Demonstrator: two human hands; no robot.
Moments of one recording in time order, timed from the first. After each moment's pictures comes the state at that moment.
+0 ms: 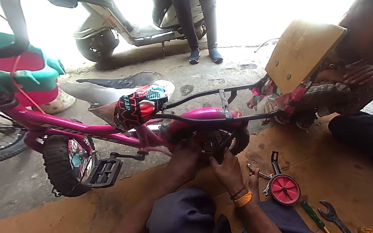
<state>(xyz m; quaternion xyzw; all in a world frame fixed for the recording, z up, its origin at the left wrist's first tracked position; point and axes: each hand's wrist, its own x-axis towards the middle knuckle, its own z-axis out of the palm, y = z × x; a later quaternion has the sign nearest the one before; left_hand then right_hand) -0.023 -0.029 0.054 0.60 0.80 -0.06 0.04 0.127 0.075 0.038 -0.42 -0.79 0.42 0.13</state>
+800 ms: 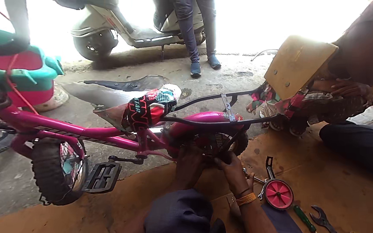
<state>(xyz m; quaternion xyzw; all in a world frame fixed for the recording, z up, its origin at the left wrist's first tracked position) 0.000 -0.014 0.004 0.53 0.82 0.04 -0.18 0.140 0.097 0.010 -0.41 -0.59 0.66 0.24</state>
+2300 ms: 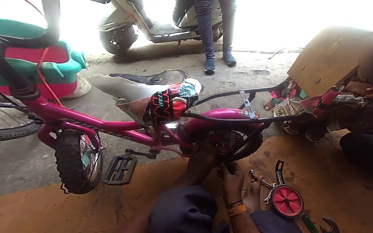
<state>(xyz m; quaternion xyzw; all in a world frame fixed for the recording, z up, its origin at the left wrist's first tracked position) -0.001 -0.007 -0.018 0.57 0.78 0.07 -0.26 0.125 0.051 -0.020 -0.45 -0.44 0.69 0.35</state>
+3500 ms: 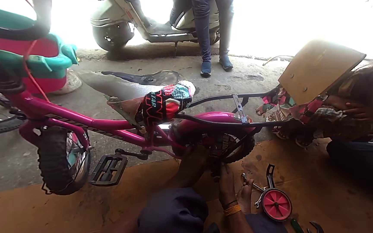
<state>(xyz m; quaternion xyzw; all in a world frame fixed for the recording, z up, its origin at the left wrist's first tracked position) 0.000 -0.004 -0.015 0.56 0.78 0.08 -0.25 0.134 0.074 -0.022 -0.42 -0.52 0.70 0.24</state>
